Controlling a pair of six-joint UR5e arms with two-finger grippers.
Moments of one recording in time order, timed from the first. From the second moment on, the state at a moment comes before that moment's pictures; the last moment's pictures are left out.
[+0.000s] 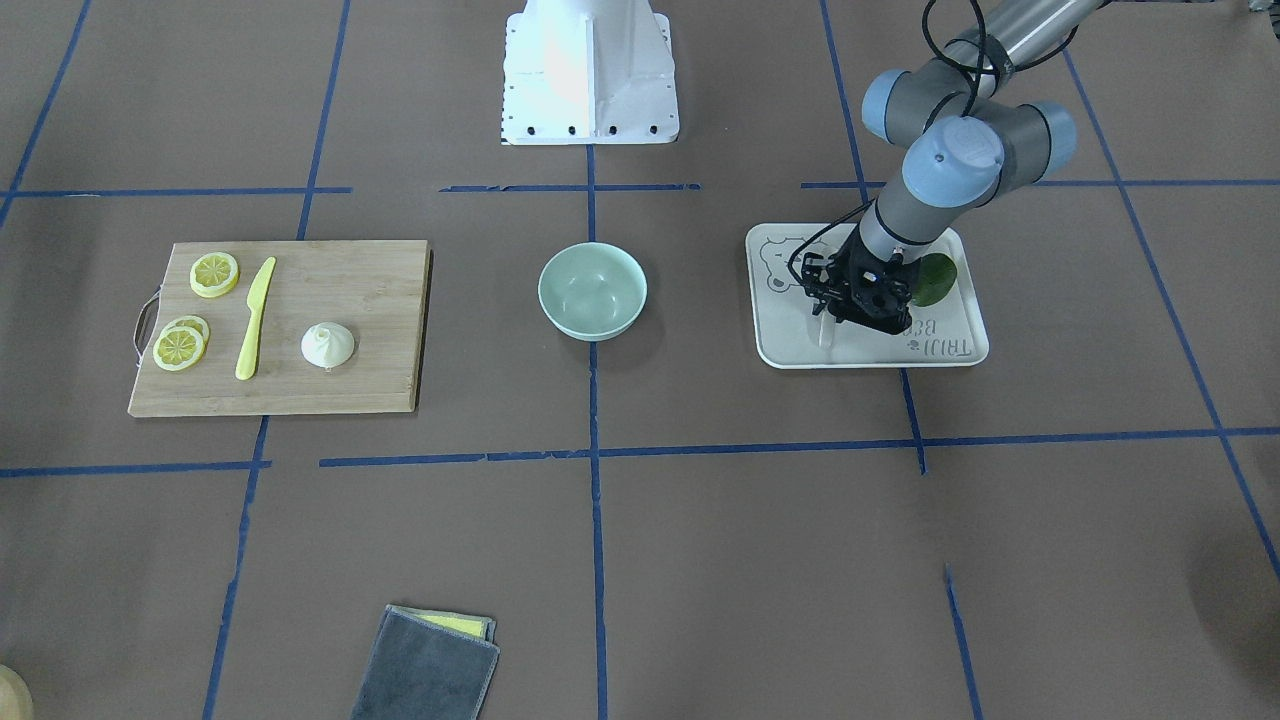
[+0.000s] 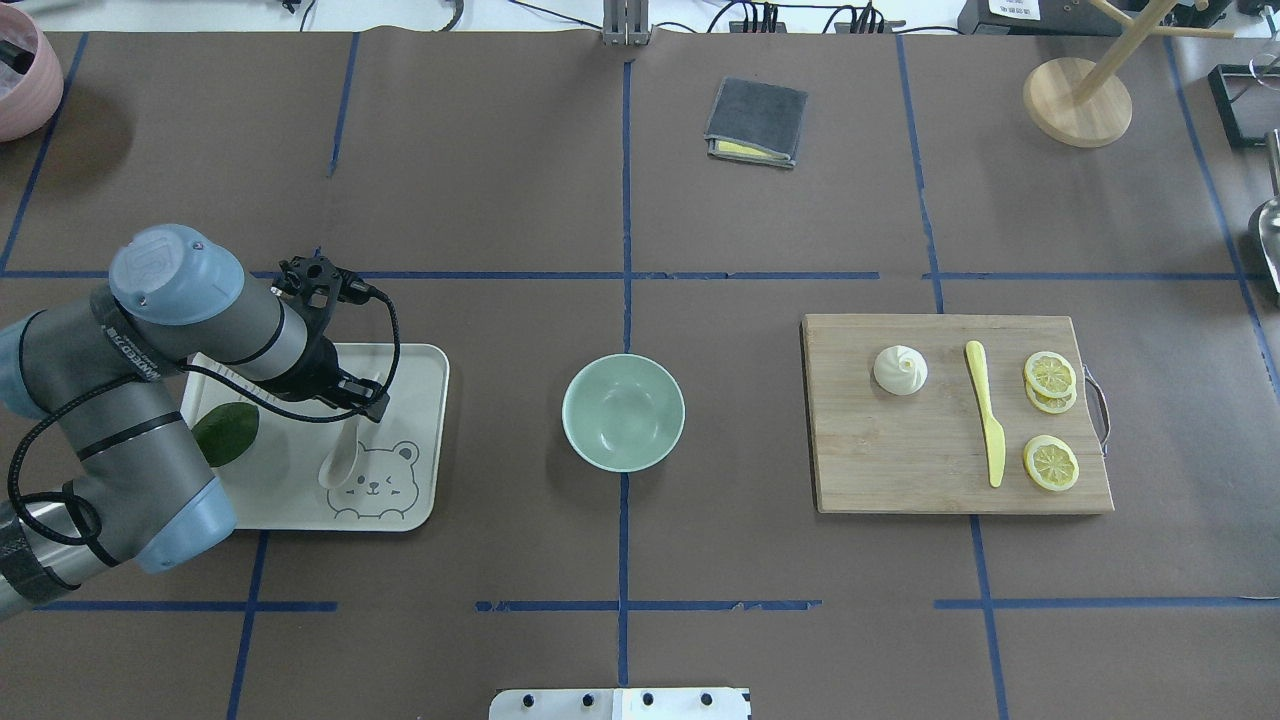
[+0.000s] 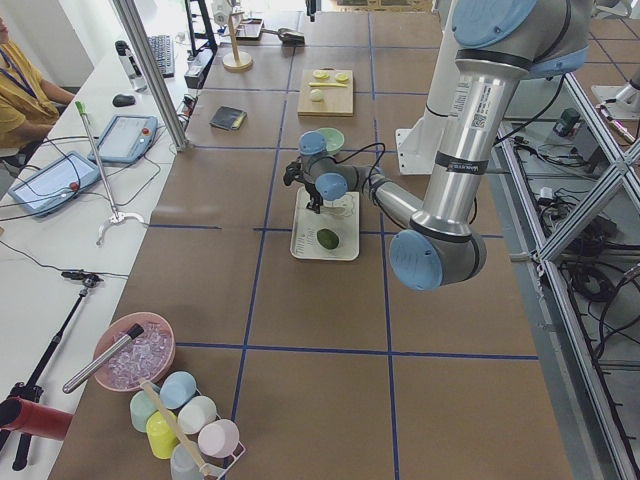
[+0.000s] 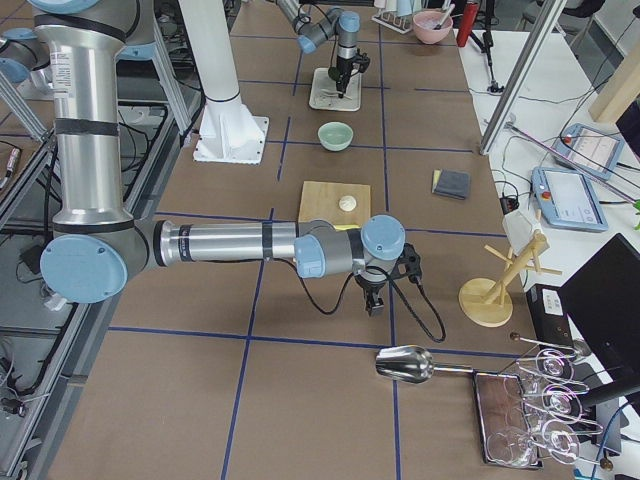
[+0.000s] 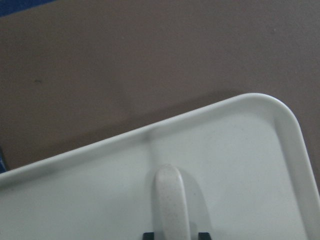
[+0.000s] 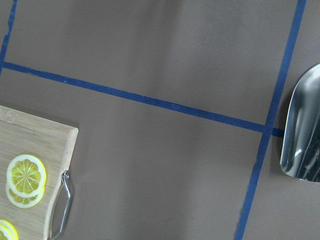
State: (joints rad) left arm -0.66 -1.85 -1.69 -1.93 -2.08 -0.79; right arm 1.45 -1.57 1.62 -1.45 2.47 -0.02
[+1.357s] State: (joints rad) left arm -0.55 -2.28 -1.60 -1.97 -1.90 -1.25; right arm 1.44 -1.57 1.63 -1.43 2.52 -0.03
